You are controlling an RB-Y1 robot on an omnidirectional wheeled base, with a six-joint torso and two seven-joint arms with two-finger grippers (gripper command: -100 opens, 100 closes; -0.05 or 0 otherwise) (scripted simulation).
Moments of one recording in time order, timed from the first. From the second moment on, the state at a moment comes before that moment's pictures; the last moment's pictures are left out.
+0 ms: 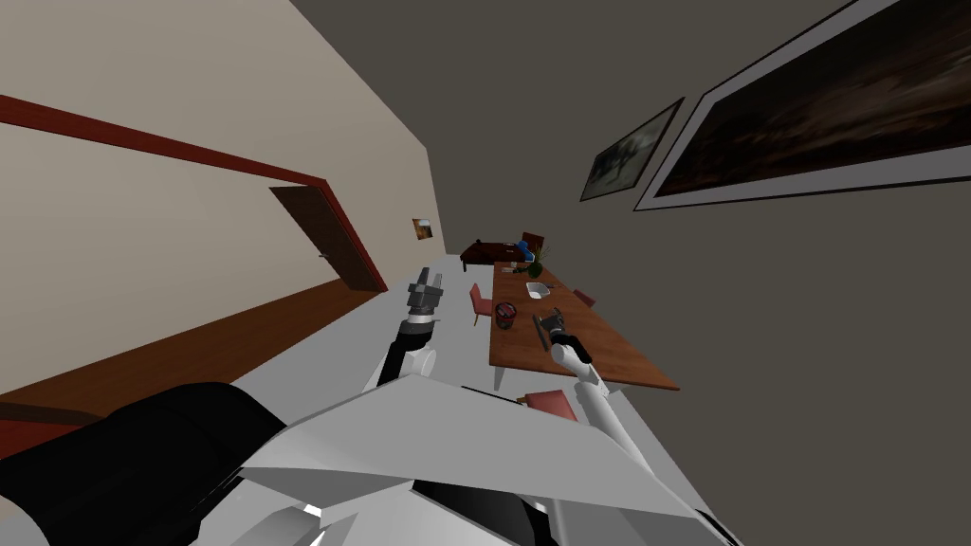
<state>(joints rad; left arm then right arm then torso) 0.45 0.00 -0.07 -2.33 -0.04 -0.44 0.17 -0.15 -0.21 -0.06 -1.23 -0.59 0.00 -0.42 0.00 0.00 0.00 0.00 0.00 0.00</state>
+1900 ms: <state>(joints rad) 0.45 0.00 -0.07 -2.33 -0.04 -0.44 0.17 -0.42 -0.26 -0.11 -0.72 -0.81 0.23 -0.64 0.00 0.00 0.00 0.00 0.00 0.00</state>
